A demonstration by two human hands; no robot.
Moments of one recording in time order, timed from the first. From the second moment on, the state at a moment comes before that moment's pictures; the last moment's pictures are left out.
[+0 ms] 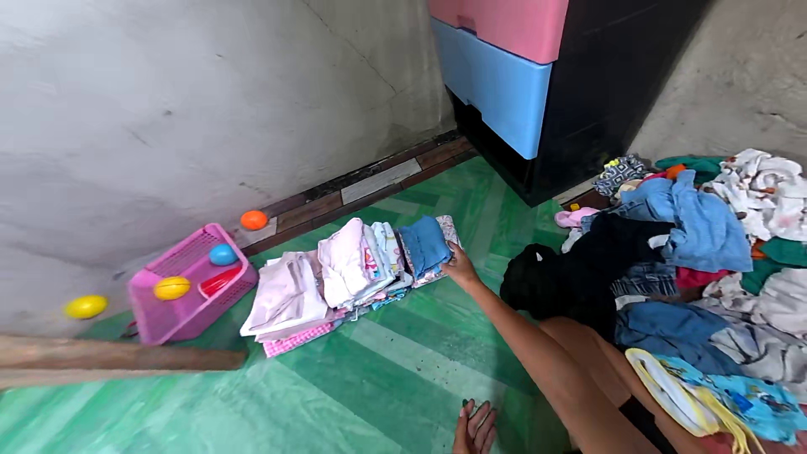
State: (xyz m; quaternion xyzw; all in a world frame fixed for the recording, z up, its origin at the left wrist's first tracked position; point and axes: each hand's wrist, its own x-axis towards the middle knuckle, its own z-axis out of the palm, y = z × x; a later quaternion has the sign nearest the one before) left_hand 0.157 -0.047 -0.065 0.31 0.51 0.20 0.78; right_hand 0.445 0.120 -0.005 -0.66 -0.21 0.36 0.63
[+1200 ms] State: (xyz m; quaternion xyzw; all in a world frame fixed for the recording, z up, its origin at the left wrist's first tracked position) left_hand 0.157 -0.077 -0.030 0.59 0.45 0.28 0.61; right_hand 0.470 -0.257 0.189 -0.69 -0.33 -0.14 0.63
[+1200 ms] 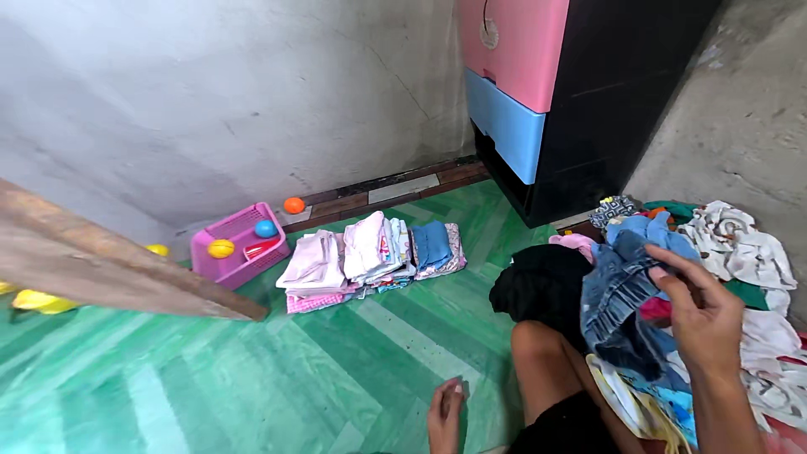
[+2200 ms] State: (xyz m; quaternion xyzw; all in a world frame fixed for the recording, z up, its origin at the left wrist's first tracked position) left_hand 0.107 -0.049 0.119 0.74 0.38 0.36 0.42; right_hand 0.356 -0.150 0.132 -0.76 -0.54 0.19 0.31
